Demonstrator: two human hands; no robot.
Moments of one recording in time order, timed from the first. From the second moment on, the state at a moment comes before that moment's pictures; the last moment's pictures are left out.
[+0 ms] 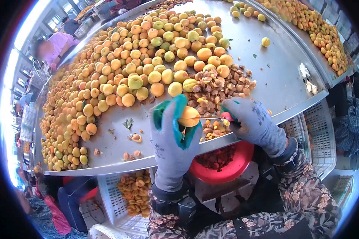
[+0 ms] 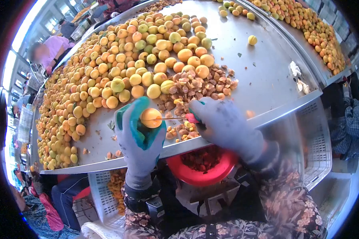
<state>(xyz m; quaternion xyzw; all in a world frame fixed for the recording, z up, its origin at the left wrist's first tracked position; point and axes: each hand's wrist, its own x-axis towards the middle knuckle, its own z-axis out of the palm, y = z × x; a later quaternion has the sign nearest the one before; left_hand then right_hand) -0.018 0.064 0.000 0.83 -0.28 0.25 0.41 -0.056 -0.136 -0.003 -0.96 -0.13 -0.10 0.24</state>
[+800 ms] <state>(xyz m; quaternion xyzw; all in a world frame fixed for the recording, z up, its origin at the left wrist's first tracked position) -0.021 0.046 -0.012 0.38 -0.08 -0.13 0.91 -0.055 -0.125 -0.012 -0.94 -0.11 -0.13 0.31</state>
